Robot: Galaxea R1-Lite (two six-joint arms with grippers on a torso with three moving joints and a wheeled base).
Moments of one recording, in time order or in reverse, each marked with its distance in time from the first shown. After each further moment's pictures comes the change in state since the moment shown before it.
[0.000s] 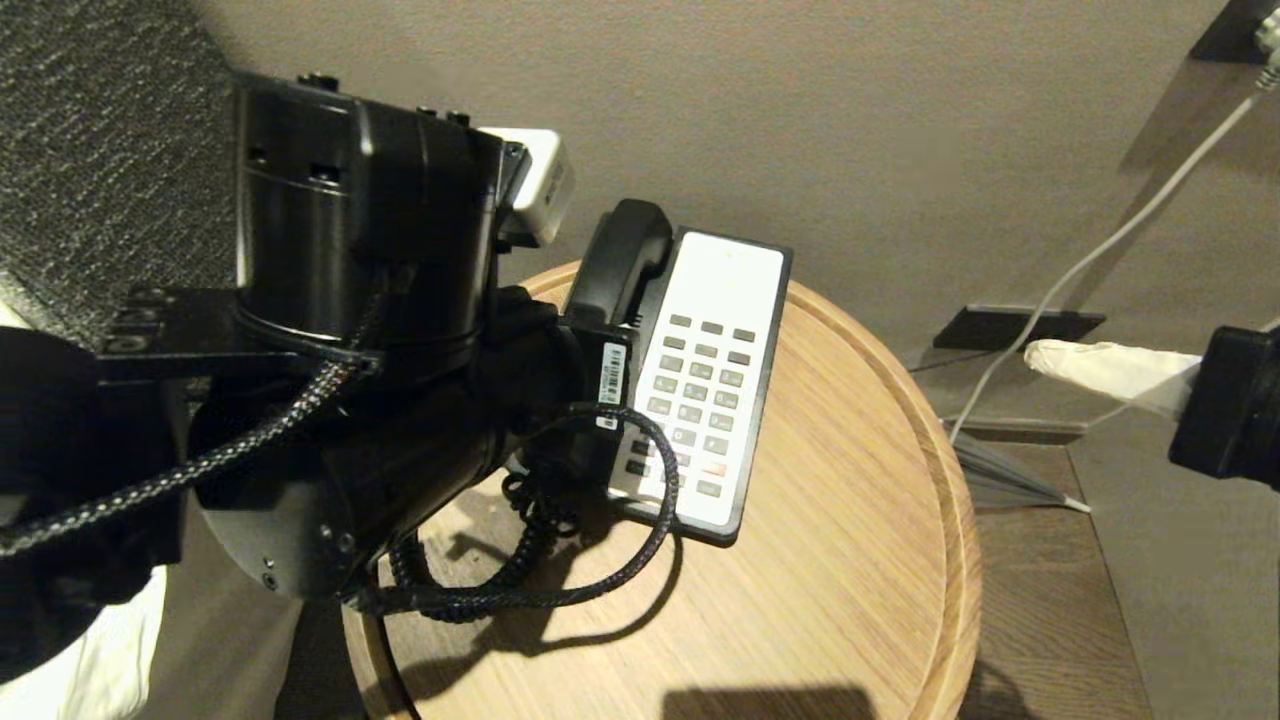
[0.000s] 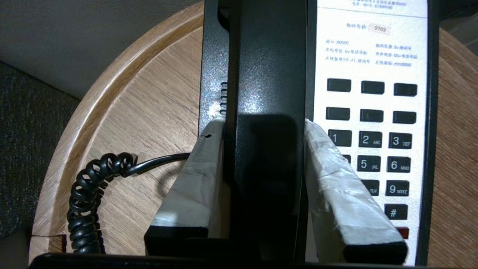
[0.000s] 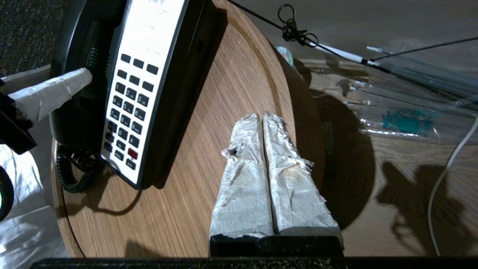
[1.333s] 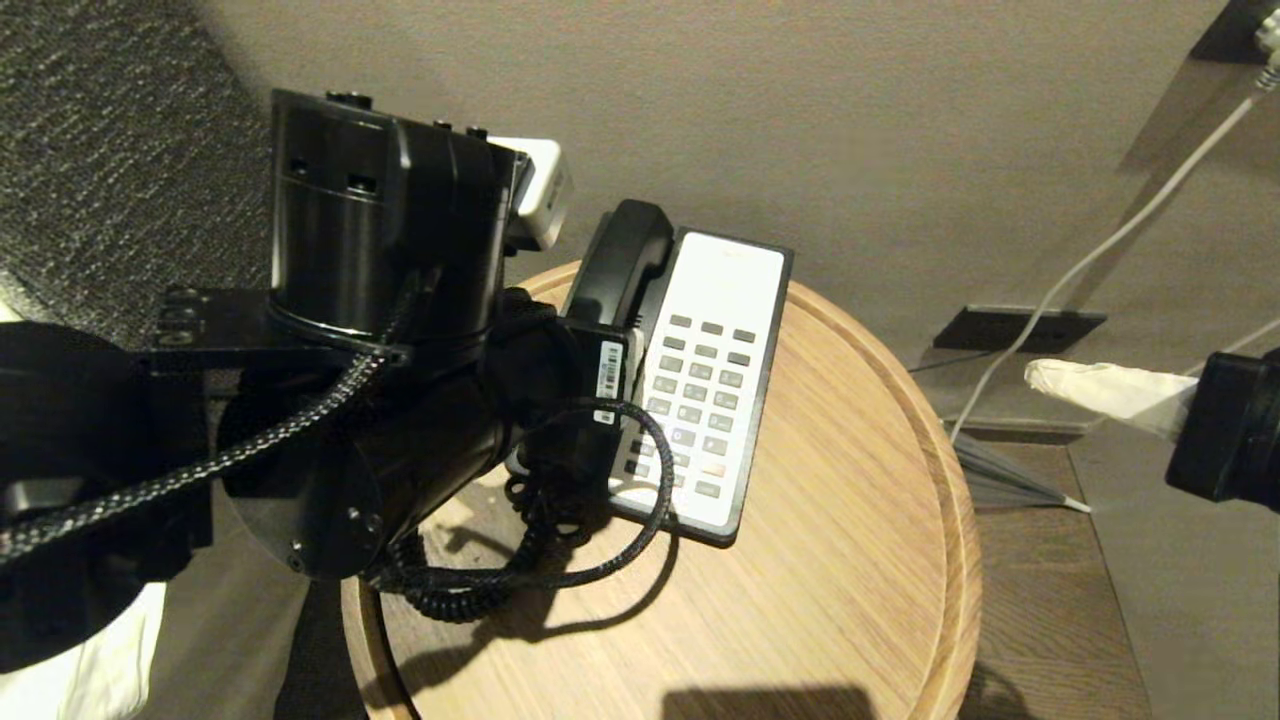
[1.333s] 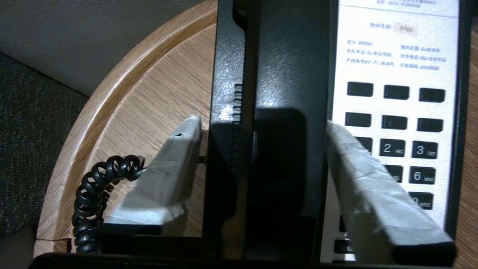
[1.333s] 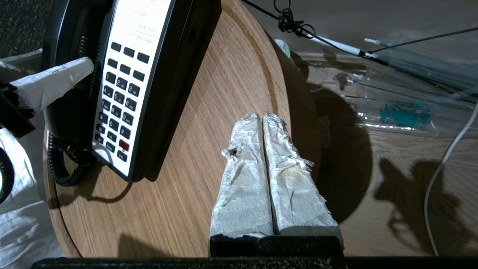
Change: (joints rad) left arm 0.018 0.018 -0.004 -0.002 0.001 0.000; right arm 0.000 -0.008 0.032 -0.004 0.003 0.000
